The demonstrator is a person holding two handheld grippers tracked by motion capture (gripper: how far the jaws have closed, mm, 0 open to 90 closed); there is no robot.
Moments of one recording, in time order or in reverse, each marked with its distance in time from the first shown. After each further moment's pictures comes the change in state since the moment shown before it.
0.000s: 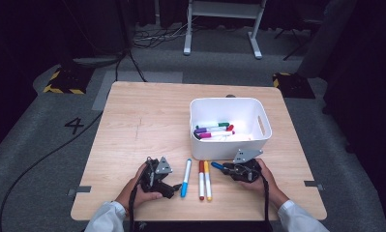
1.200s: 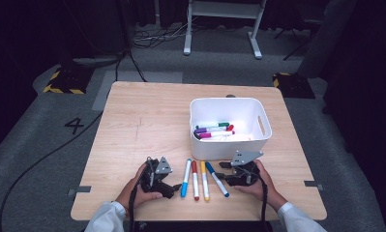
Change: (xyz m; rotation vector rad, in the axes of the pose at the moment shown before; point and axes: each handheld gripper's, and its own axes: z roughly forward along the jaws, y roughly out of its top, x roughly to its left) left arm 0.000 0.000 0.000 0.000 0.001 -0.001; right arm 0.026 0.024 -0.007 -0.066 0.035 0.009
